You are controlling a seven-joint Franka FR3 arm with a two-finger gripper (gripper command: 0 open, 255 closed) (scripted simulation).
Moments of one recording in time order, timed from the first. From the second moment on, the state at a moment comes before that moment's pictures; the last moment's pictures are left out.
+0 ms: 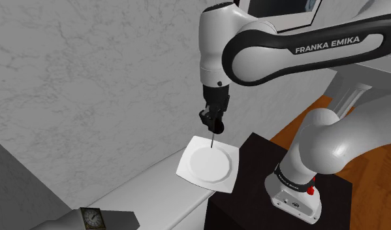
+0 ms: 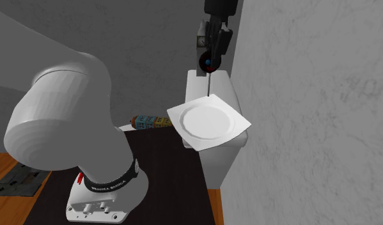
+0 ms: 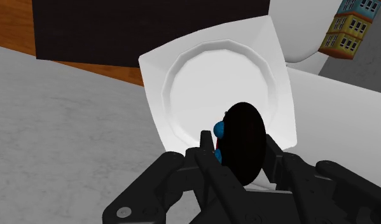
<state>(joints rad) 0.15 -0.65 0.31 -2.51 0.16 1.78 0.33</state>
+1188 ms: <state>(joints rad) 0.15 -0.57 0.35 -2.69 0.19 2.04 0.33</state>
